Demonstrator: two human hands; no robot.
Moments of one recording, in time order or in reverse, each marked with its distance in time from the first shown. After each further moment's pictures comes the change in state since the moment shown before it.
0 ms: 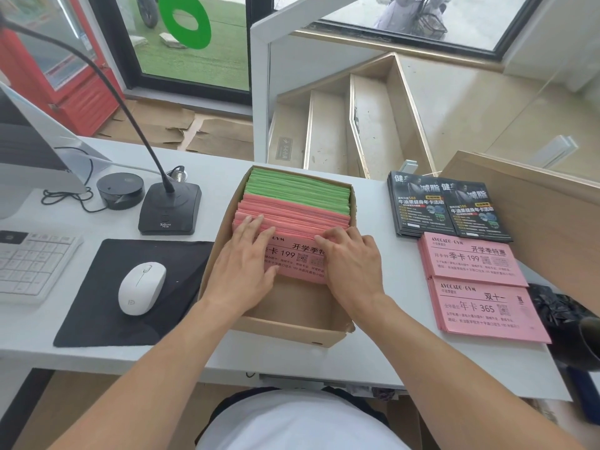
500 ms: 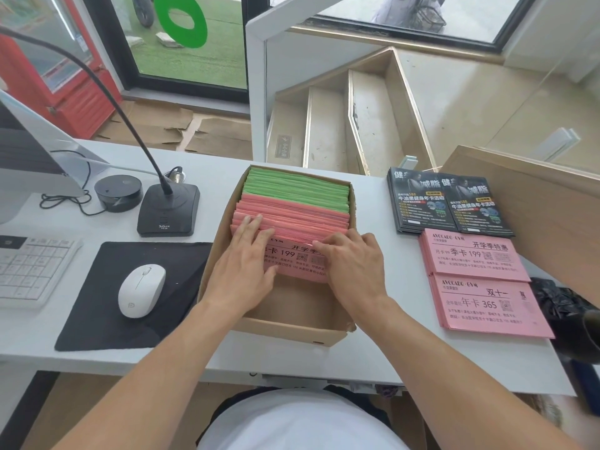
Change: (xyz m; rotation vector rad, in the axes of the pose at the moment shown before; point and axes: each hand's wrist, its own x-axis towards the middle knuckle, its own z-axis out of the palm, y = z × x) left_hand 0.000 0.000 0.002 -0.050 -0.020 -0.023; right_hand -0.004 0.001 -0.004 0.065 0.001 -0.021
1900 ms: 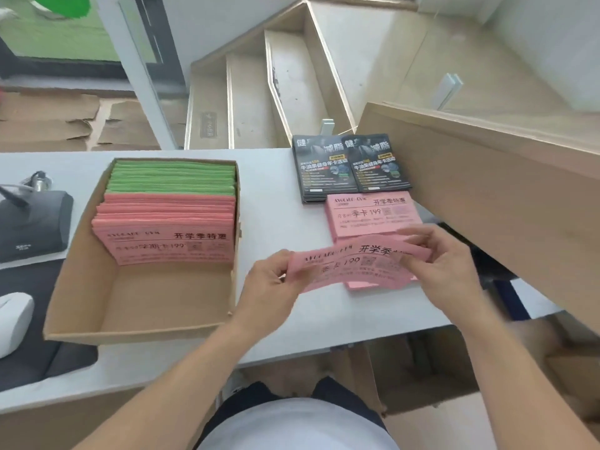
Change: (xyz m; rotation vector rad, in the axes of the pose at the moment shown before) left_hand -0.024 0.197 0.060 -0.992 -0.306 -0.036; right_hand -0.132 0.223 -0.118 1.003 0.000 0.736
